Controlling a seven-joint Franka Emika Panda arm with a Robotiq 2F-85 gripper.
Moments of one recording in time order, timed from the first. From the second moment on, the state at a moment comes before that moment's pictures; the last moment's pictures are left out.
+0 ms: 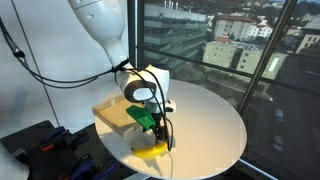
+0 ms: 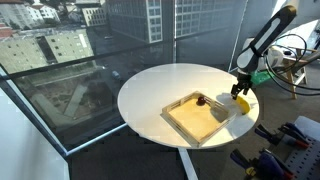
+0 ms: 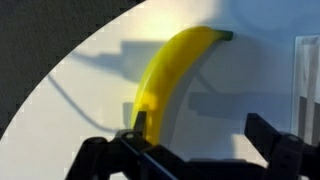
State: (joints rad) arm -0.29 0.46 -0.11 -2.31 0.04 2.69 -0.26
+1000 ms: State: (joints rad) arm -0.23 0.36 -0.11 -2.34 0.03 2.64 -0.24
